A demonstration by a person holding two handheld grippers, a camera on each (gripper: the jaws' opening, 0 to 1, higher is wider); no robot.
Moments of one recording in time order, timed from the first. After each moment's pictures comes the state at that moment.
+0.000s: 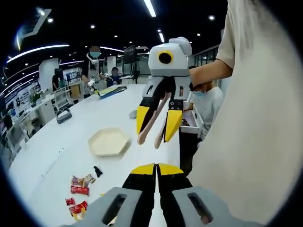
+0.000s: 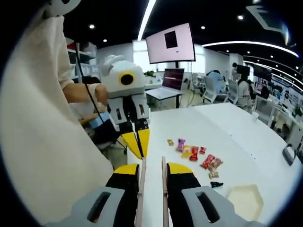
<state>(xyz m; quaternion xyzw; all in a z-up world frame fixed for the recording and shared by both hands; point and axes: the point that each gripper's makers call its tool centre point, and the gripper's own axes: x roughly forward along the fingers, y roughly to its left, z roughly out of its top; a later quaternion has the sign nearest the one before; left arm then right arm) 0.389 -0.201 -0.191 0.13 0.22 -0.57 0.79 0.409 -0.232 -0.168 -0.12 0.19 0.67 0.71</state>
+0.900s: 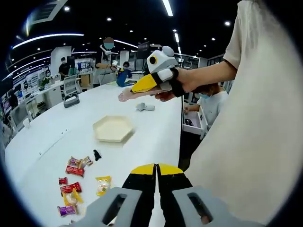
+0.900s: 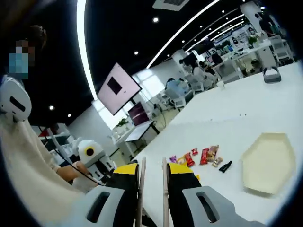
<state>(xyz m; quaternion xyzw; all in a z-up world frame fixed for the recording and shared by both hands) 0.377 -0.187 -0.210 0.09 0.25 -0.53 0.81 0.478 -0.250 -0.161 0.19 0.26 0.54 0.77</state>
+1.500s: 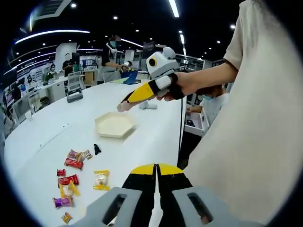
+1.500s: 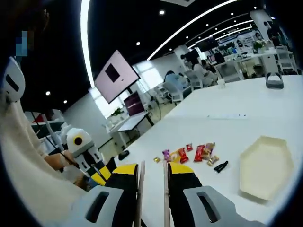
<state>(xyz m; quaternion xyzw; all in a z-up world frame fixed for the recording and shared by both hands) 0.370 -0.179 -0.218 0.07 0.26 -0.51 0.82 0.480 -0.233 -0.185 0.13 0.26 0.55 0.78</state>
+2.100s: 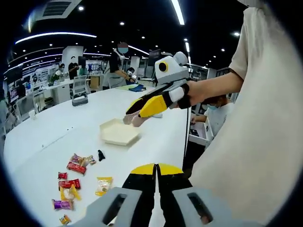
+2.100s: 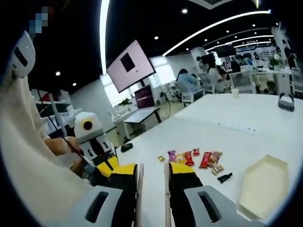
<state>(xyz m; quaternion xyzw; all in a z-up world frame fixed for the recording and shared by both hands) 0.392 -0.181 -0.205 0.02 0.22 -0.49 0.84 0.458 -0.212 -0.170 0.07 0.22 0.60 0.77</state>
